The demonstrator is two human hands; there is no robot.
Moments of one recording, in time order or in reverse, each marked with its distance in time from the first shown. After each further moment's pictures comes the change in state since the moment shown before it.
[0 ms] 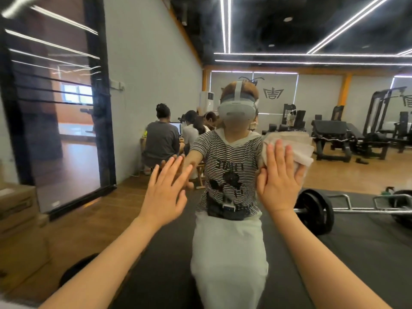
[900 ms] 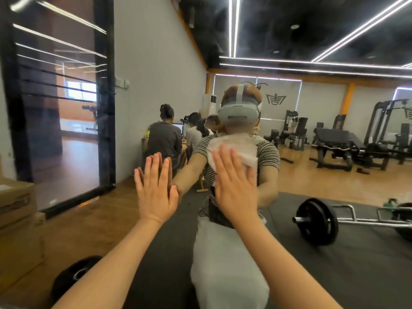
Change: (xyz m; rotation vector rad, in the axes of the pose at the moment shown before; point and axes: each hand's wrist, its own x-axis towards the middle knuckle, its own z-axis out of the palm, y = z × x) left_hand -0.004 -0.045 0.040 0.077 0.265 -0.286; right_hand -0.001 -0.112 0.025 0.071 -0.174 -0.212
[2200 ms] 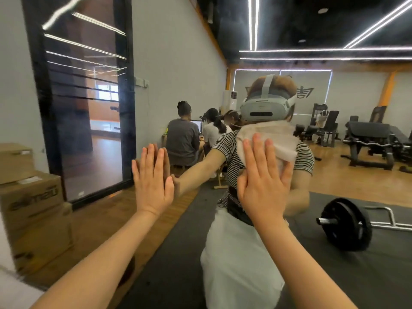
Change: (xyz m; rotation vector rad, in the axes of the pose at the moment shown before) left_hand -0.003 0.002 0.005 -0.003 0.022 -0.037; right_hand -0.019 0.049 -0.004 -0.031 0.139 0.093
